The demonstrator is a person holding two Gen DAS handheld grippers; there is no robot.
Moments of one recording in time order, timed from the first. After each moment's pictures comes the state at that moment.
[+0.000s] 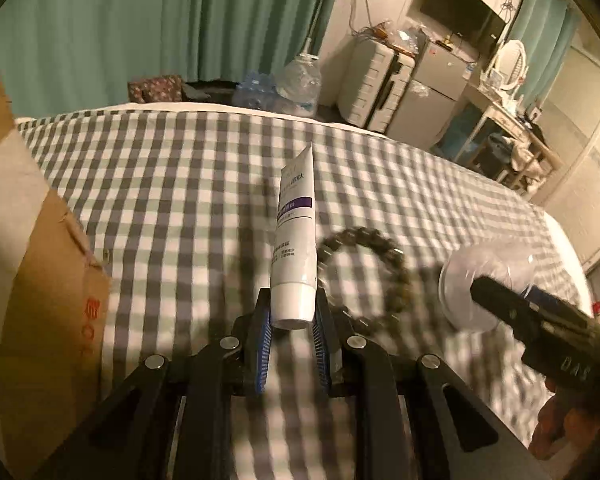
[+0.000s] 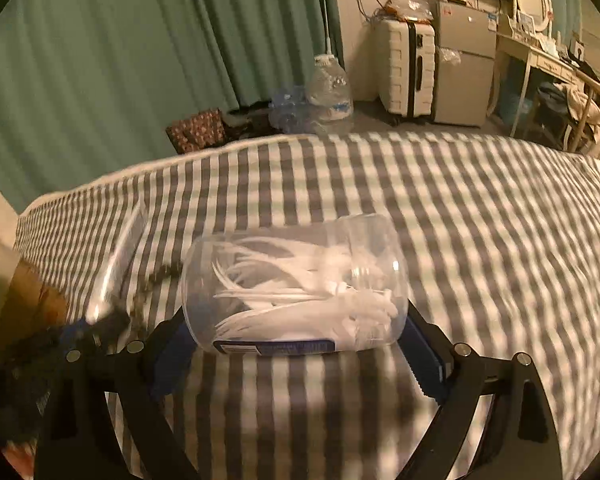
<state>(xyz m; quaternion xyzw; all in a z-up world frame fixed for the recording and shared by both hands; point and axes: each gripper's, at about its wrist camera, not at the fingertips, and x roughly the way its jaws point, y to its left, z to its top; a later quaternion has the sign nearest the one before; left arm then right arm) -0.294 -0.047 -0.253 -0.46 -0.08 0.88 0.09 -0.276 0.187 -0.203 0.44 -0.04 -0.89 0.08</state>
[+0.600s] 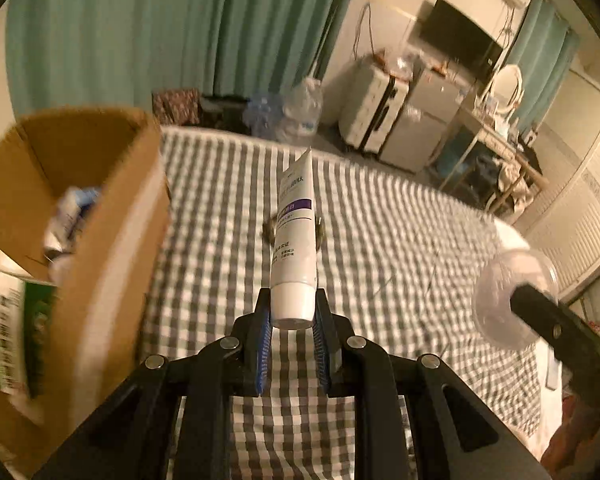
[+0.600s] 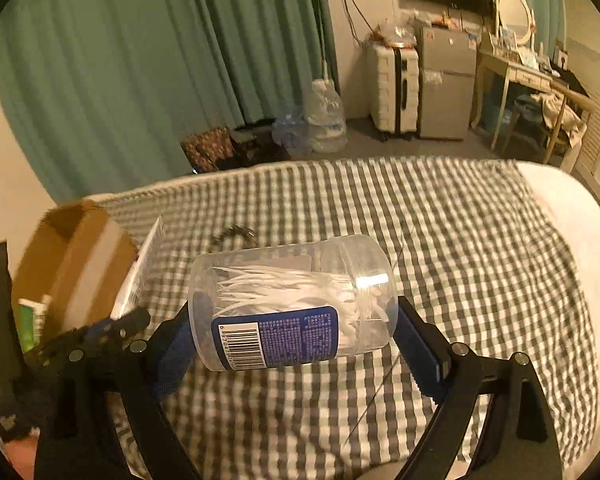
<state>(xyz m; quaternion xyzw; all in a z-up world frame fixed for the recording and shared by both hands) -0.164 -0.037 -0.136 -0.42 -0.11 0.90 0.06 -0.128 0.219 -0.066 0.39 -0.05 -0.91 0.10</state>
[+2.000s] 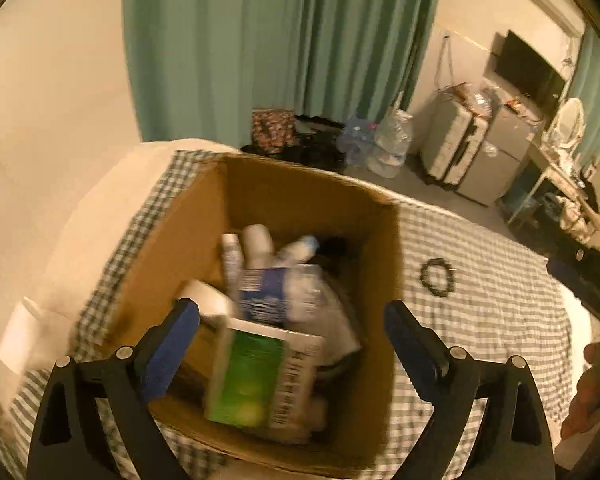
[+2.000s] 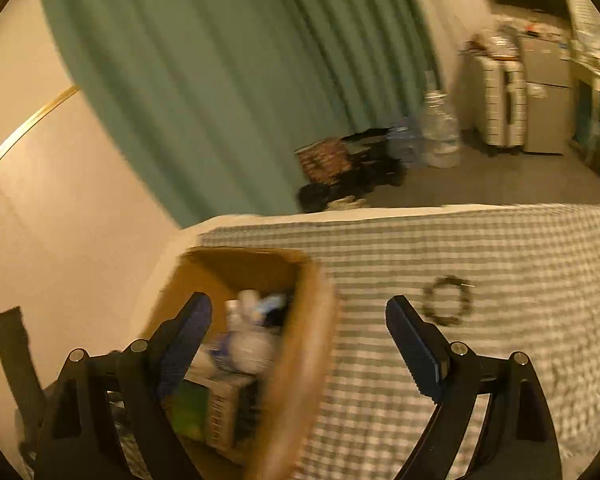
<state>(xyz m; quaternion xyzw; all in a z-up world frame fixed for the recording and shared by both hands) -0.123 -0.195 -0.072 -0.41 -0.09 0.90 -0.06 -0.153 0.075 -0.012 0.38 -0.11 -0.89 0.23</state>
